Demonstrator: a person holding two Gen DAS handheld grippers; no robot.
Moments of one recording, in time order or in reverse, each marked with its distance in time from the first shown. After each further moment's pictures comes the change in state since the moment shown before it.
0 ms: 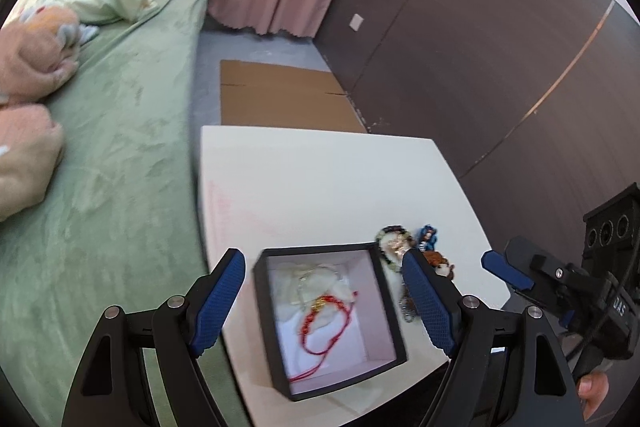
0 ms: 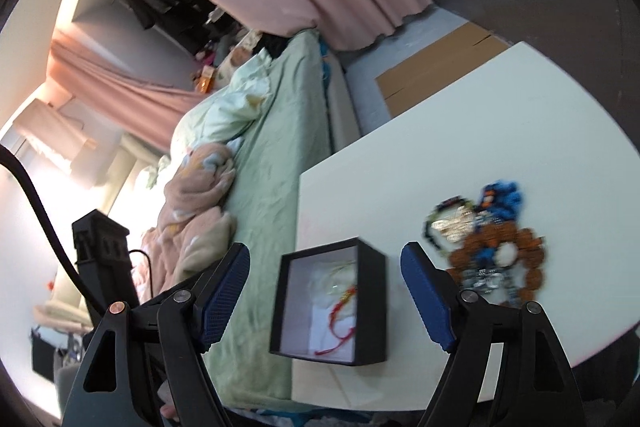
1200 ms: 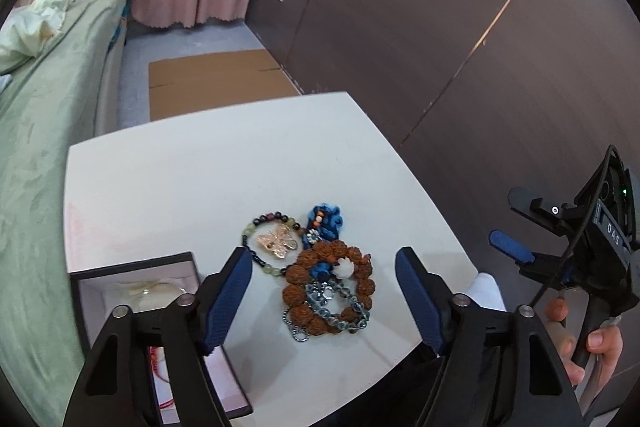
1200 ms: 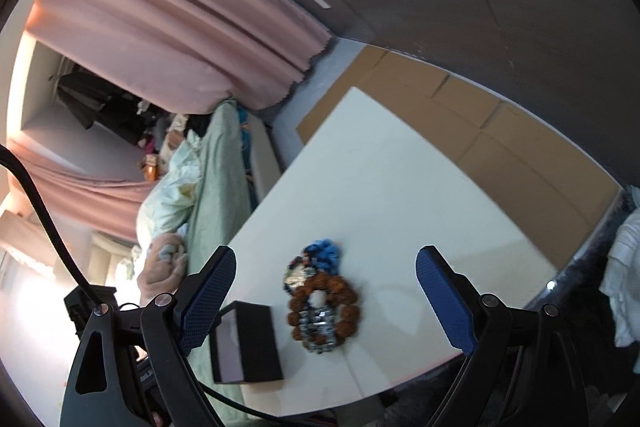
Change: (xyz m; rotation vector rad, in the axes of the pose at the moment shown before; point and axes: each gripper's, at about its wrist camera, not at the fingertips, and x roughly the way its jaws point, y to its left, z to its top) left arm 0.074 -0.123 -0.011 0.185 0.110 -0.083; right arm -0.099 -0.135 0.021 0.300 -0.148 -0.128
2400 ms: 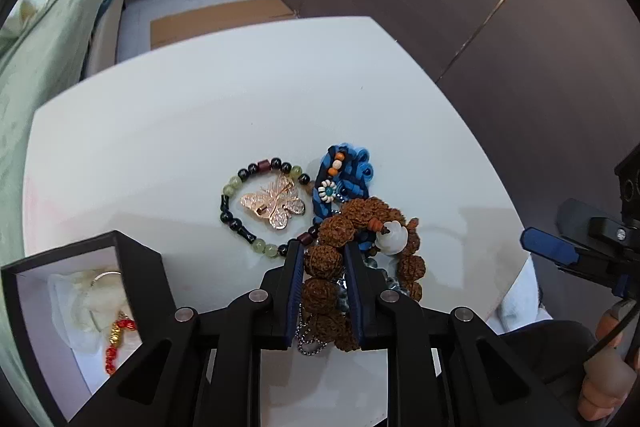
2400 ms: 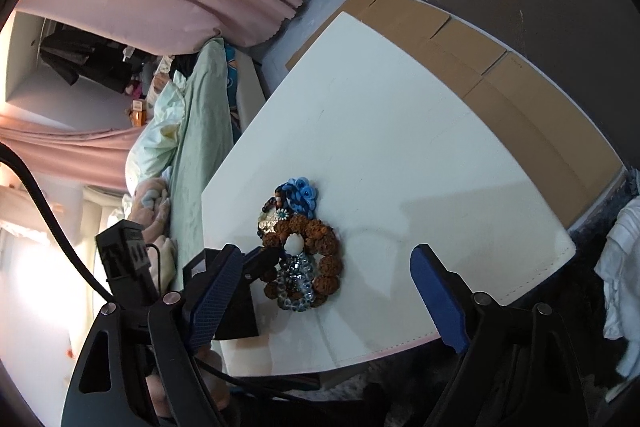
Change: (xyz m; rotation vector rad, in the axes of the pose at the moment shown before) left arm 0.069 0.001 -0.015 0.014 0.169 0.087; right arm 0.042 -0.014 -0.009 -0.029 0.244 -0.024
